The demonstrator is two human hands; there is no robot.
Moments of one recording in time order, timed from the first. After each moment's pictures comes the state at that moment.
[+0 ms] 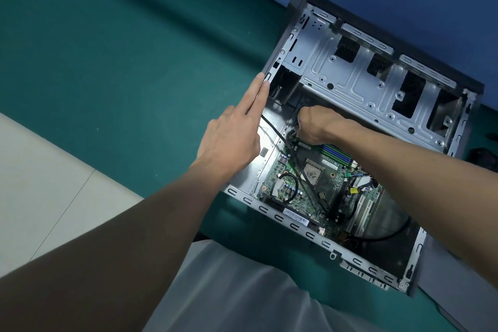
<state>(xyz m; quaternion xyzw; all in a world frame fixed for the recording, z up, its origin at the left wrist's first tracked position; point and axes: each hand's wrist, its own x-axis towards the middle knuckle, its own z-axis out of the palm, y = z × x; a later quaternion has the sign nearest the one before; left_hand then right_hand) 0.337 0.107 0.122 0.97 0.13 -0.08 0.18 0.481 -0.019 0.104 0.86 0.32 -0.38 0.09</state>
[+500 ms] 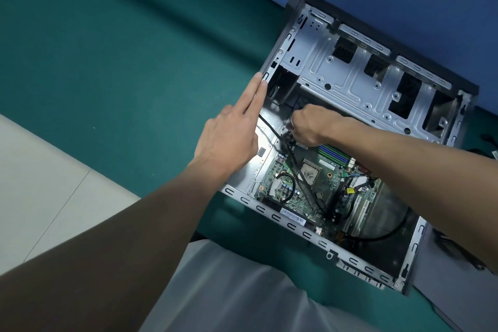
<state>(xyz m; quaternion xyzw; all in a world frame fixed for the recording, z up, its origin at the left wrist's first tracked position) 0.338 0.107 0.124 0.97 0.13 -0.09 0.17 0.481 -0.019 0.105 0.83 0.40 -0.36 0.12</state>
